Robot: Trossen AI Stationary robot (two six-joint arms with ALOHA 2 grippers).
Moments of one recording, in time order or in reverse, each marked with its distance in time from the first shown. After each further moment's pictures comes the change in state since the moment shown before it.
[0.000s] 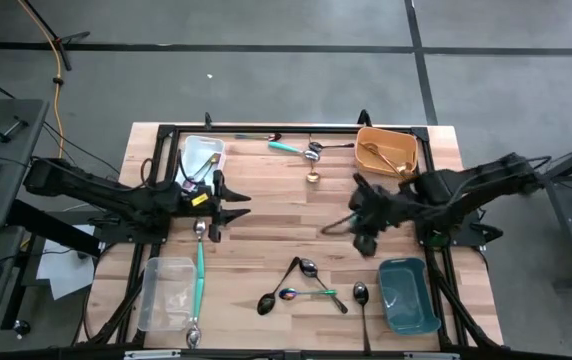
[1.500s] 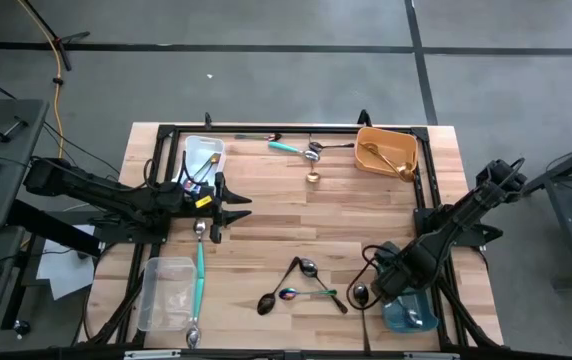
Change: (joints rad) left arm 0.000 0.009 0.001 -0.046 0.002 -0.041; right arm 0.398 0.170 -0.253 -0.099 -0.338 0.890
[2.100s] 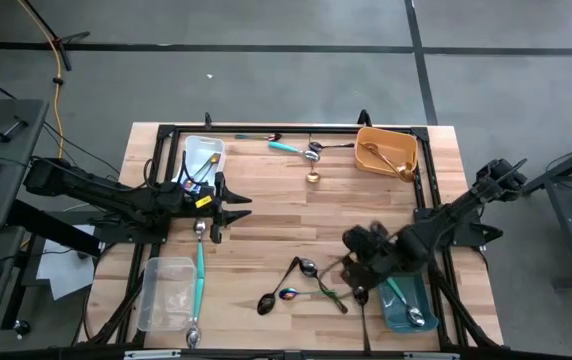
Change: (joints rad) left arm 0.000 0.000 0.000 0.000 -0.004 0.000; right arm -0.145 -0.009 0.004 0.342 0.680 -0.523
